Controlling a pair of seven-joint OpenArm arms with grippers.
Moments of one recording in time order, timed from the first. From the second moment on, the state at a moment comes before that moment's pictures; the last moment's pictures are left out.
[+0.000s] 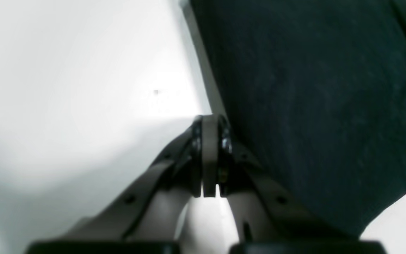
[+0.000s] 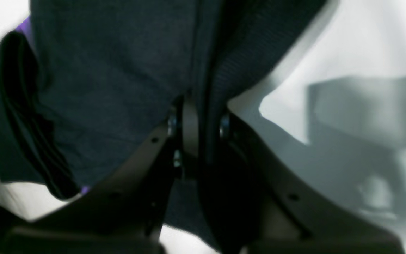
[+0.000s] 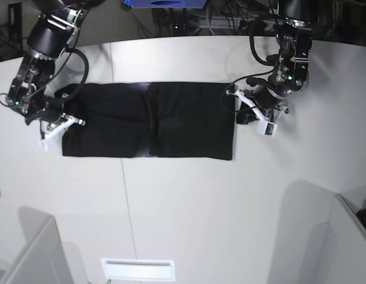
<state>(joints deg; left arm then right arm) 11.6 -15.6 0.7 85.5 -25.3 -17.3 29.9 4.5 10.1 26.9 78.9 32.9 20.5 -73.2</state>
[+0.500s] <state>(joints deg) 12.0 -18.3 -0.3 85.5 -25.7 -17.6 29.7 0.2 9.9 13.0 100.0 33.8 8.4 -70.2</state>
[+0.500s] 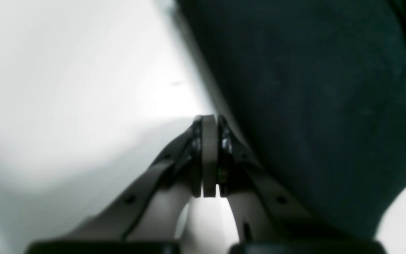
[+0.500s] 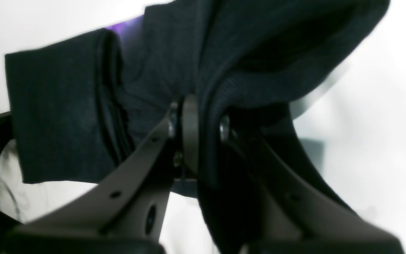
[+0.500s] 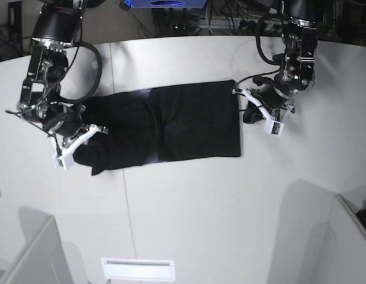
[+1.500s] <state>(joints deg) 11.1 -14.8 -3.3 85.4 -13.7 -17.2 28.5 -3.1 3.1 -3.7 112.6 33.8 1.1 -69.6</state>
